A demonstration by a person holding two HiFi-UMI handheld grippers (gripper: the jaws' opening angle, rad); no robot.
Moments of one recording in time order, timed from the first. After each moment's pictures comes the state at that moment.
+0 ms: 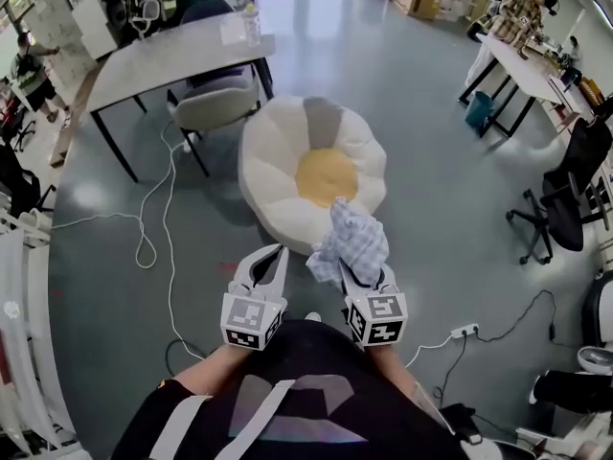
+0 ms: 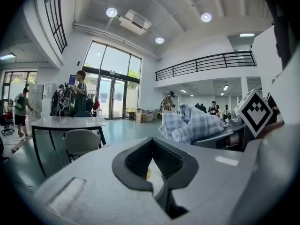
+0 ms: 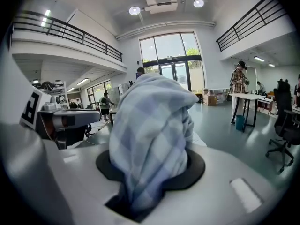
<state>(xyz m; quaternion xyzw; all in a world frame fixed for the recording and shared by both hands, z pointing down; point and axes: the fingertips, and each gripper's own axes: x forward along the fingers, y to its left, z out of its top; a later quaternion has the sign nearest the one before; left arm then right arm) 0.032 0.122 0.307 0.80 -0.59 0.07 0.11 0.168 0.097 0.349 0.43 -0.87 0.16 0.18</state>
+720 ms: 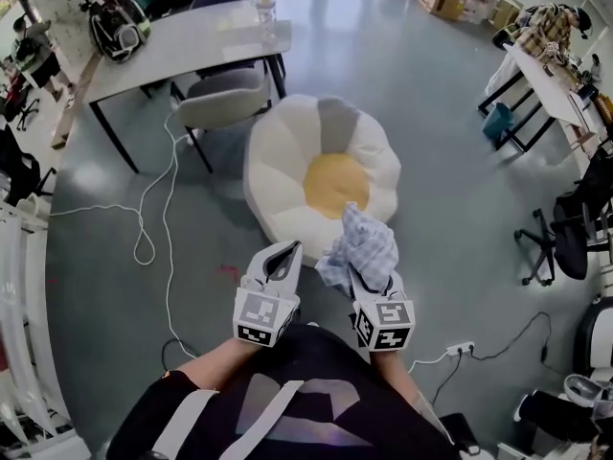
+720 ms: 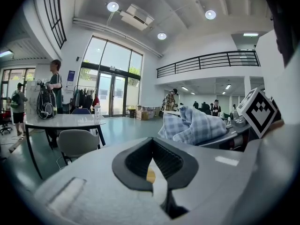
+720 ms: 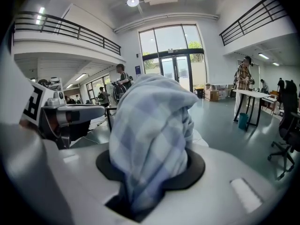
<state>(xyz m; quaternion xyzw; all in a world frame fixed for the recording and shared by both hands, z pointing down) 0.005 0.013 0.328 0.80 -0.58 0.08 0.12 0.137 0.001 0.374 0.42 -0.87 0.18 0.21</state>
